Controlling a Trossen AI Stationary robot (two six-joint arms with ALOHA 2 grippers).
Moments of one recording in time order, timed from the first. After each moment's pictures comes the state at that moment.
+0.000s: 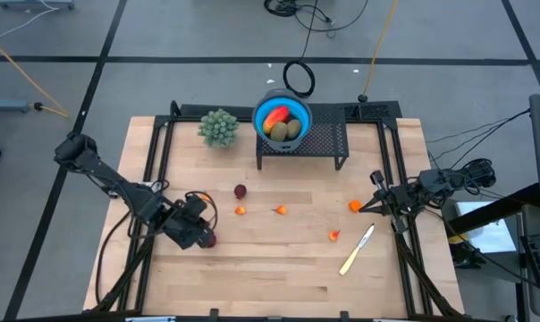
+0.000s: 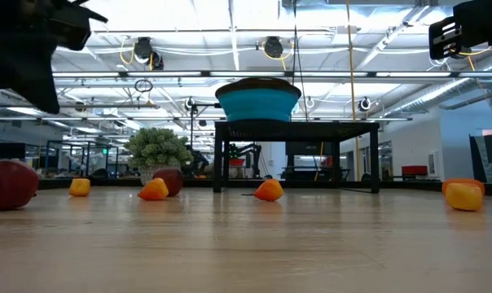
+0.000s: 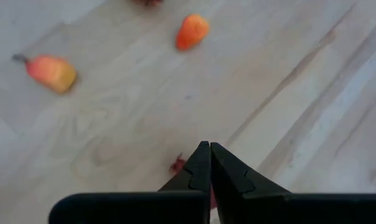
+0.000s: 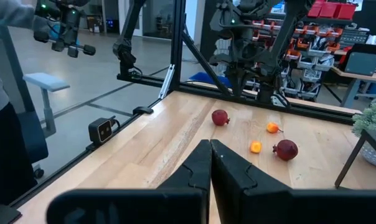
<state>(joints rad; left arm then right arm) -0.59 1.18 0.77 -0.75 -0.35 -1.39 0.34 0.06 0.29 -0.29 0.00 -0.06</state>
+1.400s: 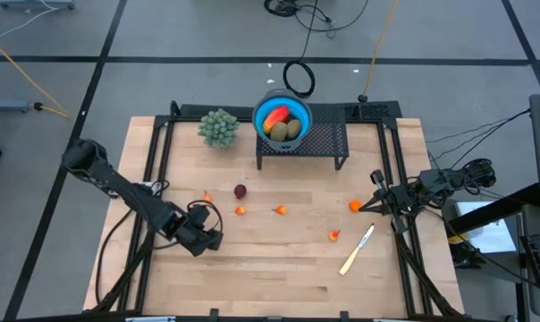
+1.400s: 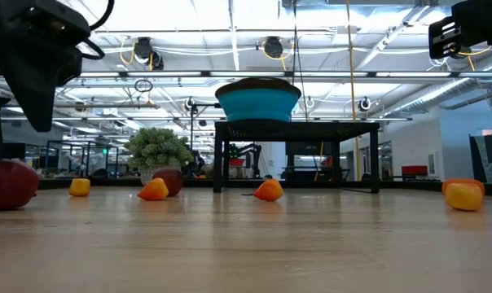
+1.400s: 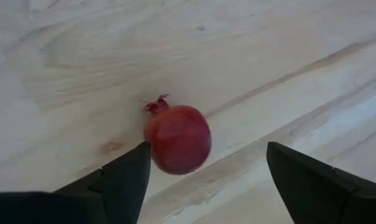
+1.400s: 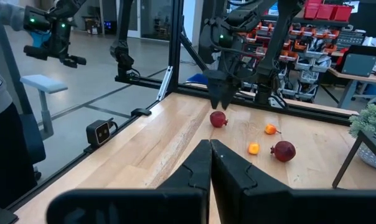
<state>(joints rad) -0.58 1.34 0.77 -0.64 -0.16 -1.79 0.34 0.06 0.29 -0.28 0.01 -0.06</state>
